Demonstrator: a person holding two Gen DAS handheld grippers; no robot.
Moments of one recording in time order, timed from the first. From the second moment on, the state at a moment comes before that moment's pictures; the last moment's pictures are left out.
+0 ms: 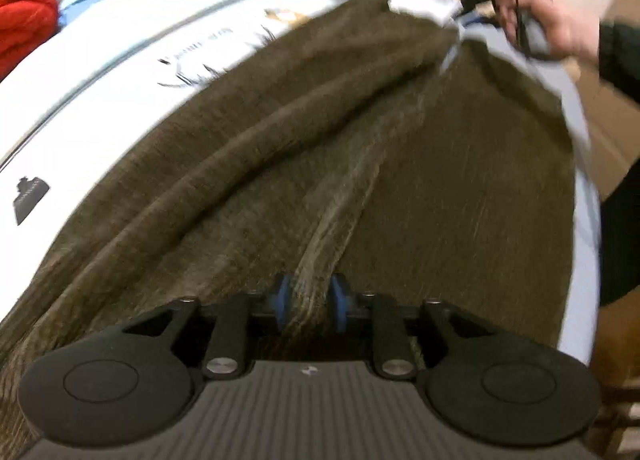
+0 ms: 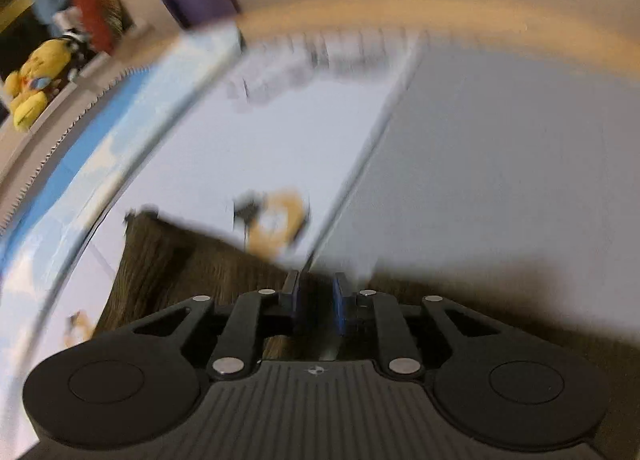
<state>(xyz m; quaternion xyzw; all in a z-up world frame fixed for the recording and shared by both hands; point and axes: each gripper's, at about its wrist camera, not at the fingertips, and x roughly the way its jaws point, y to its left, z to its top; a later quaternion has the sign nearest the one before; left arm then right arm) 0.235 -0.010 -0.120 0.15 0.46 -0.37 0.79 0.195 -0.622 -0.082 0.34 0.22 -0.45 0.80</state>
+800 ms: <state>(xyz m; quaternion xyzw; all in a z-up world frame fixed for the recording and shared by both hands) 0.236 0.274 -0.126 -0.03 0.51 0.20 0.84 0.351 -0.589 -0.100 0.29 0.30 -0.36 0.84</state>
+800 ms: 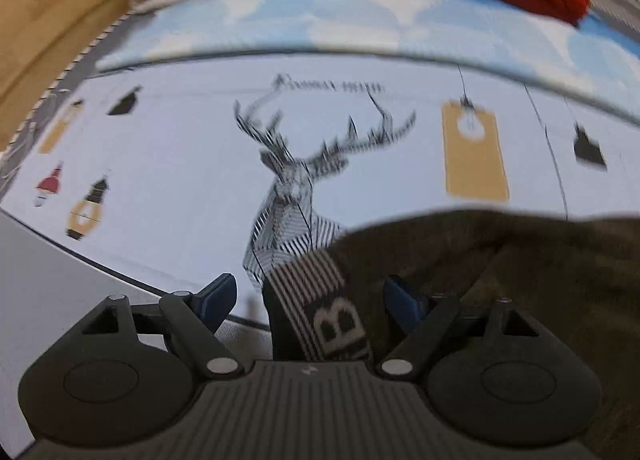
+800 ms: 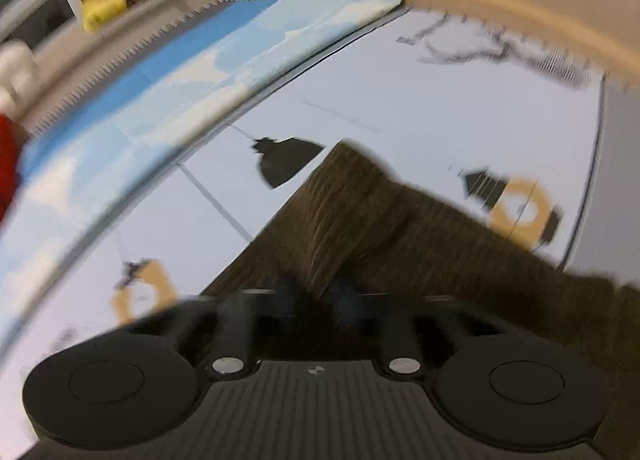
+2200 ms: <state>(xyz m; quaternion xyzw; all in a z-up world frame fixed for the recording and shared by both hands) 0.204 0.328 -0.130 -0.24 0.48 0.14 0.83 0.220 -0.634 -0.094 0.34 0.24 -0.36 0.84</state>
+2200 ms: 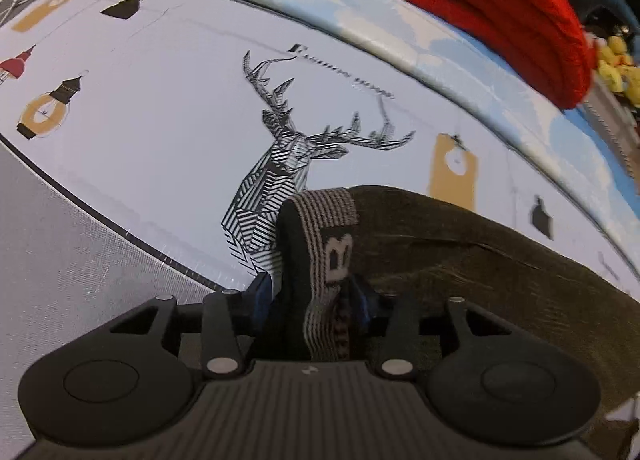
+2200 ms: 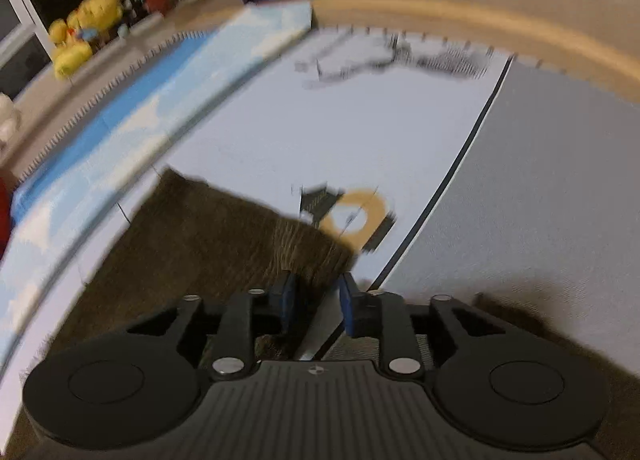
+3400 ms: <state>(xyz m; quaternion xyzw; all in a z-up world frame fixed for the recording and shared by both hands) 0.053 0.286 -0.127 -0.11 0.58 0.03 0.80 -0.038 -0.612 -0.141 0.40 0.32 -0.43 0.74</state>
